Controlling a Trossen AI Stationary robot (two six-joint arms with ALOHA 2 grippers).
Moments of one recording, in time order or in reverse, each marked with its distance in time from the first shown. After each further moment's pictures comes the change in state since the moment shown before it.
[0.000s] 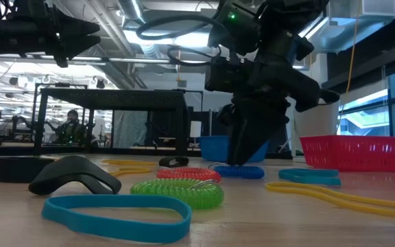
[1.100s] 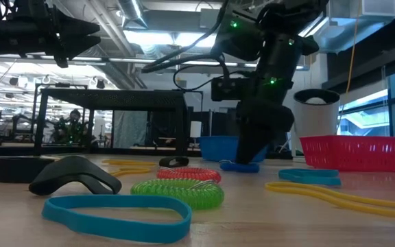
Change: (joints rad) left arm 0.000 0.000 0.000 0.000 0.000 0.000; right arm 0.000 0.000 0.000 -0.103 0.351 0.247
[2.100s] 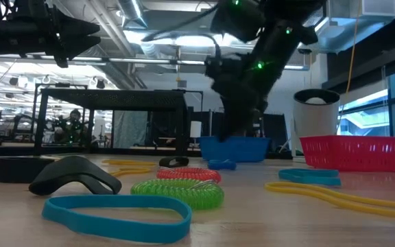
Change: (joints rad) left arm 0.000 0.000 0.000 -0.002 0.000 0.000; right arm 0.000 -0.073 -0.001 0.099 0.172 0.176
